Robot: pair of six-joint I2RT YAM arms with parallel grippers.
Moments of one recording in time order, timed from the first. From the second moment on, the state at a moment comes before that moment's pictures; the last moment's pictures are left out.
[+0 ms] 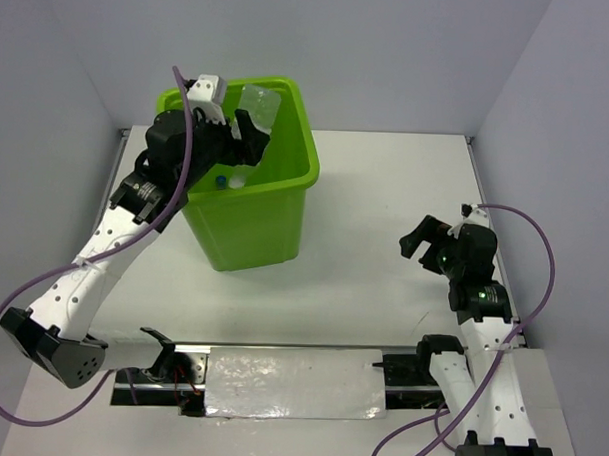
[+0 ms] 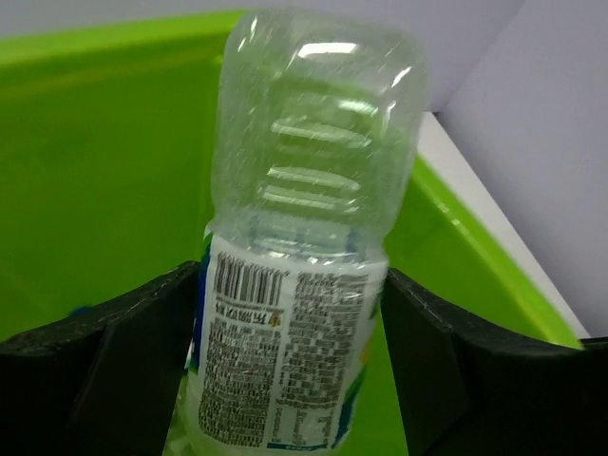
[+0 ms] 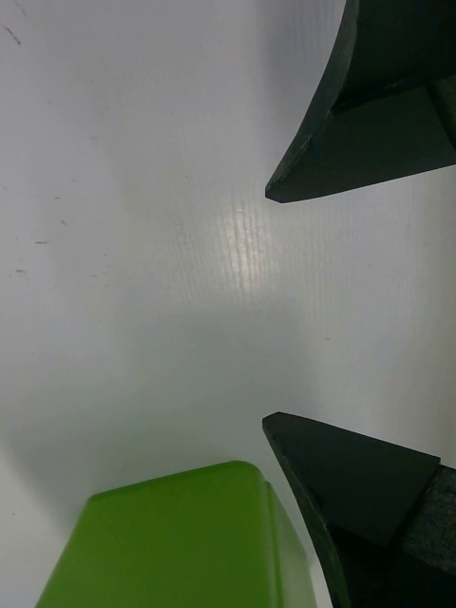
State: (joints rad) left arm -0.48 1.27 1.49 -0.33 -0.03 -0.27; right arm -0.04 0.62 0.66 -0.58 -0.13 0.43
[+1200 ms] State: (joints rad) left arm 0.24 1.18 1.54 -0.74 -0.35 -0.50; right arm -0.05 0.64 0.66 -0.58 -0.06 0.43
